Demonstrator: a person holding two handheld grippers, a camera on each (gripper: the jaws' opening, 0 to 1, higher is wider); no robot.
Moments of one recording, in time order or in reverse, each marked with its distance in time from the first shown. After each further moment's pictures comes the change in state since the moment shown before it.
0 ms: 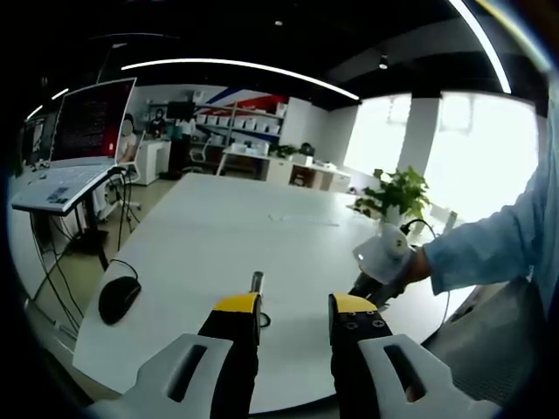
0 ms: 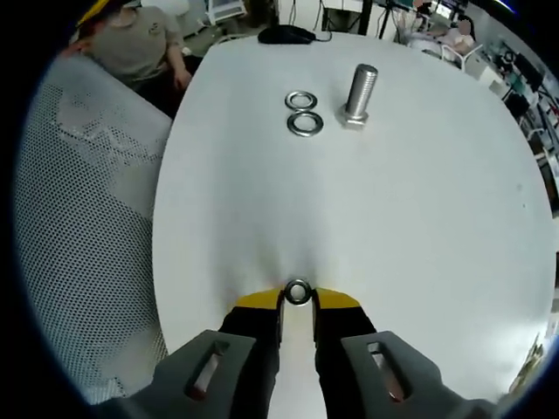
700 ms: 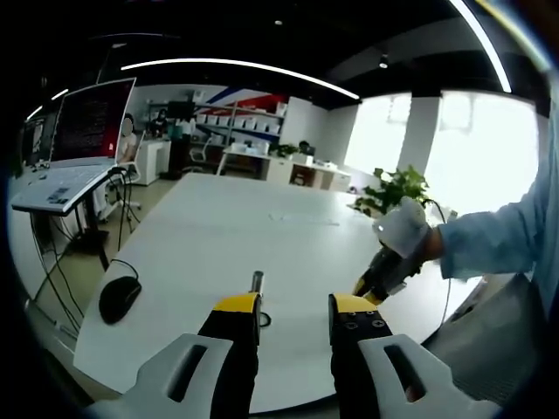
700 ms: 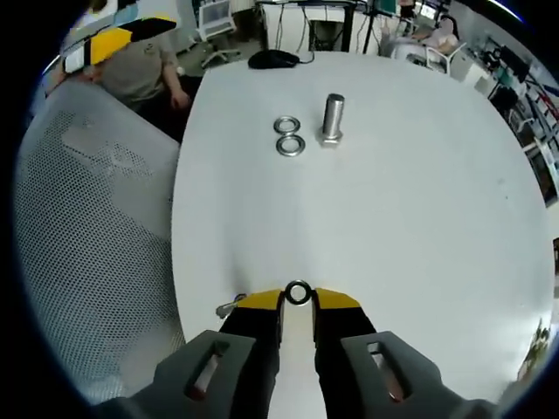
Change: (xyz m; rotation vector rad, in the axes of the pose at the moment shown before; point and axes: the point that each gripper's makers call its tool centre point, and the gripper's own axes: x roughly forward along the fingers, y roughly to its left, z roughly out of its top) left arm 0.000 0.000 0.000 0.002 0.001 0.002; right arm -0.053 -0.001 0.000 0.037 -0.069 0.012
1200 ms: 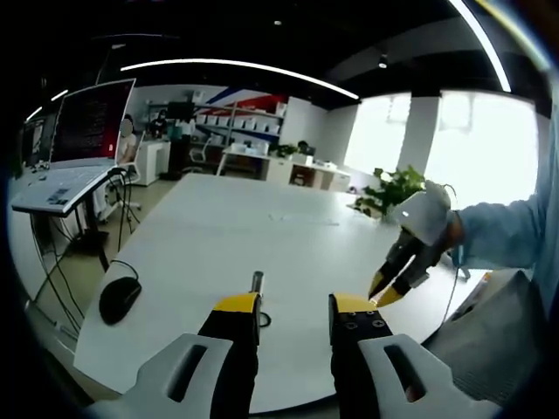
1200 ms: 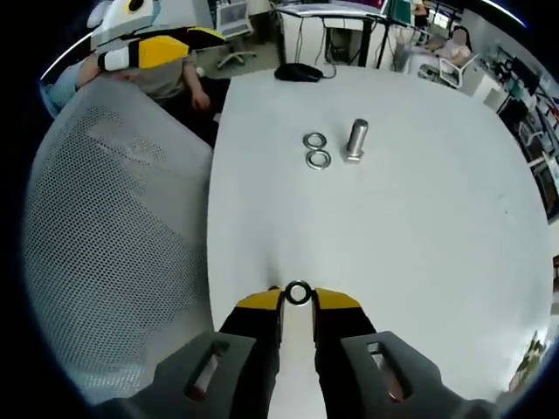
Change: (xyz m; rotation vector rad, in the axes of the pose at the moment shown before) left arm 0.000 0.000 0.000 0.002 0.001 -0.001; right arm -0.025 0.026 0.006 -0.059 0.000 0.026
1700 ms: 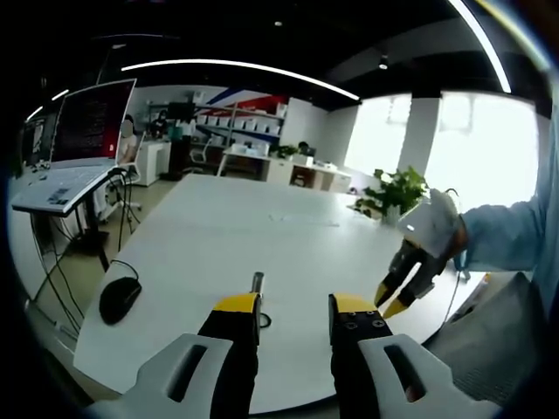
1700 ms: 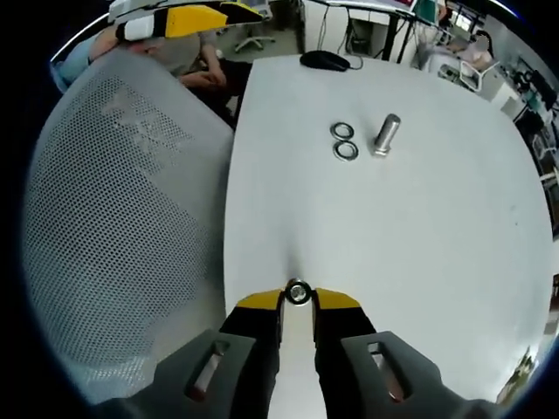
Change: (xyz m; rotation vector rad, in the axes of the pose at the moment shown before) left arm 0.000 0.000 0.001 -0.002 -0.005 0.002; right arm 0.010 0.019 -0.006 -0.069 0.069 0.040
